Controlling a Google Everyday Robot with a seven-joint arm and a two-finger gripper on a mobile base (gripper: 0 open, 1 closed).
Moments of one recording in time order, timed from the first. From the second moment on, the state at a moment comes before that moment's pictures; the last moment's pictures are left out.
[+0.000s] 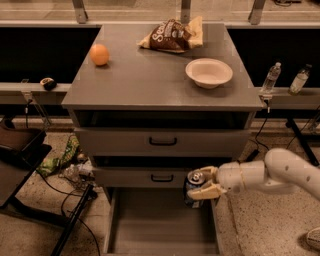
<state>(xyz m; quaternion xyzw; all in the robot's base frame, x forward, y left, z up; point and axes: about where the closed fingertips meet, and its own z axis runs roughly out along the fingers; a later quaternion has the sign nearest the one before) 0.493 -0.119 0.600 -0.50 0.66 0.41 0.38</state>
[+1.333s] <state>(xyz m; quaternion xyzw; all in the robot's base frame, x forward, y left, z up) 0.578 -0.090 0.935 -0.51 0.67 0.30 0.44</state>
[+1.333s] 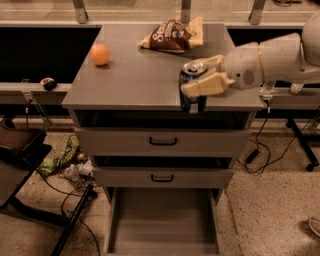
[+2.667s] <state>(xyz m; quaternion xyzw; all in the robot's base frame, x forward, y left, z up) 0.701 0.020 0.933 -0.50 0.62 0.35 0.49</state>
